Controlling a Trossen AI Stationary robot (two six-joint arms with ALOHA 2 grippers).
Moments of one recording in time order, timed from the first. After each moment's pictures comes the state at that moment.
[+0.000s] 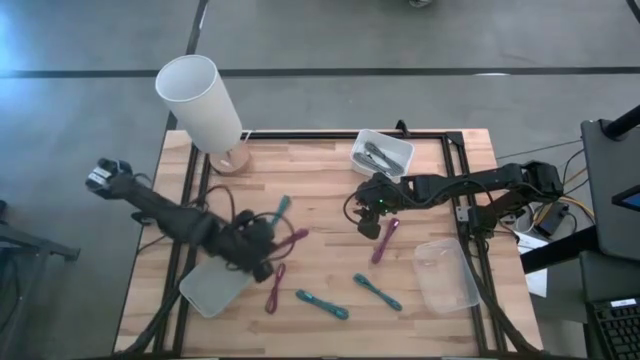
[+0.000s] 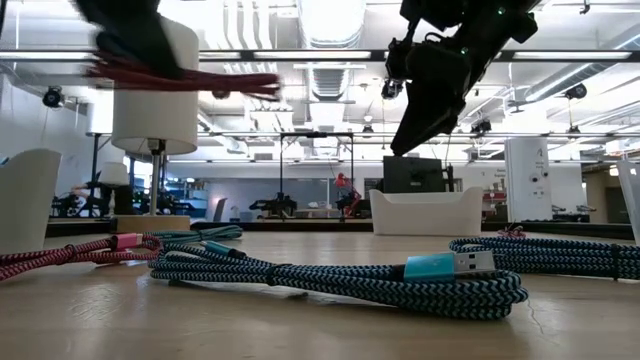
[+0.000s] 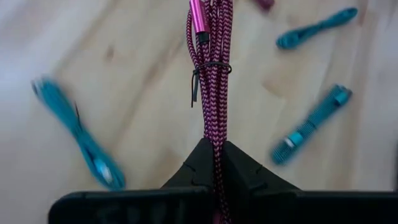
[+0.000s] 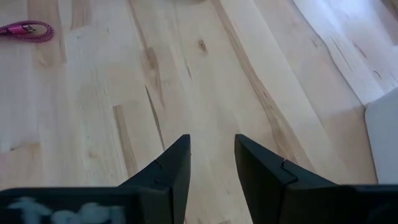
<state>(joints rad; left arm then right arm) -0.48 1.25 1.02 -0.74 -0.41 -0.86 -0.04 1.44 0.92 -0.38 0.13 0.28</state>
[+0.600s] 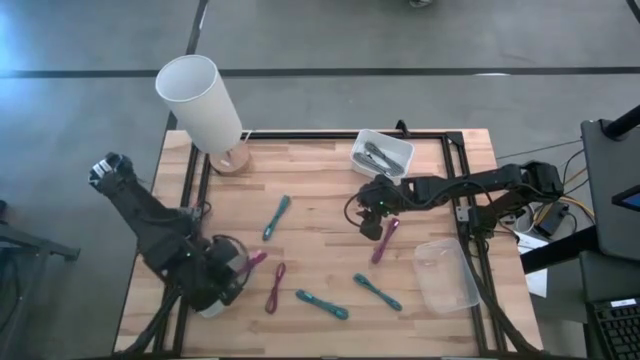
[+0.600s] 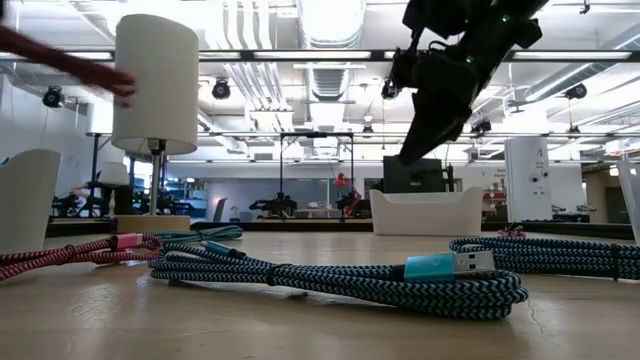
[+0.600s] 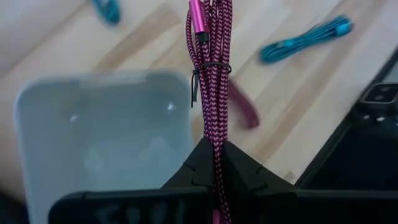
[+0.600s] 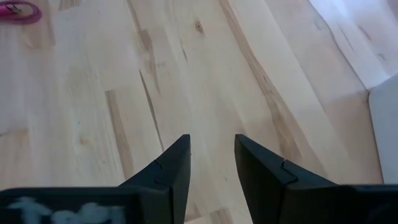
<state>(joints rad) -0.84 1.24 1.12 -1.11 -0.30 -1.61 -0.04 1.44 0.89 -0.38 0.13 0.28</state>
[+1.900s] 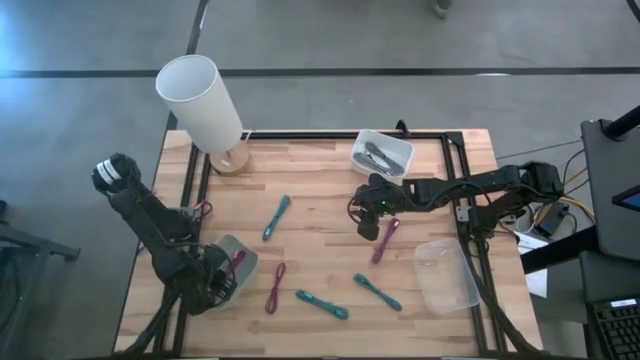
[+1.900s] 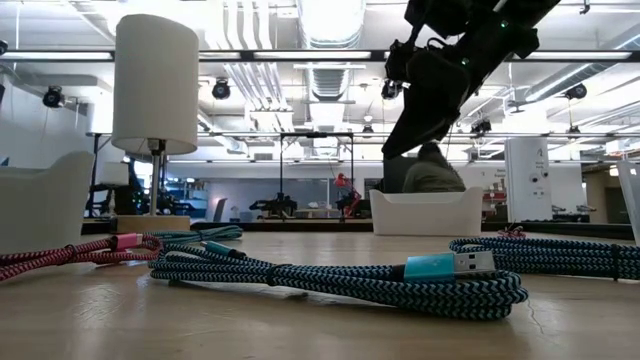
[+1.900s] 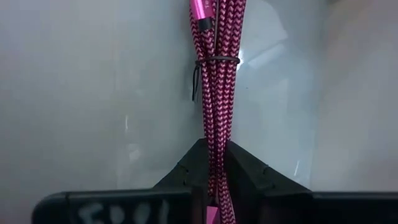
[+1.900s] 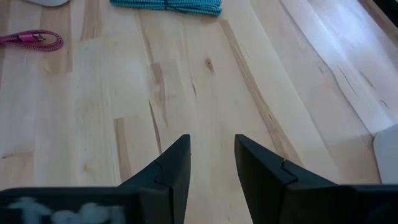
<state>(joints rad) -1.00 1.27 0.61 -0.74 -0.23 -2.02 -0.04 1.44 0.84 -0.19 0.13 0.20</state>
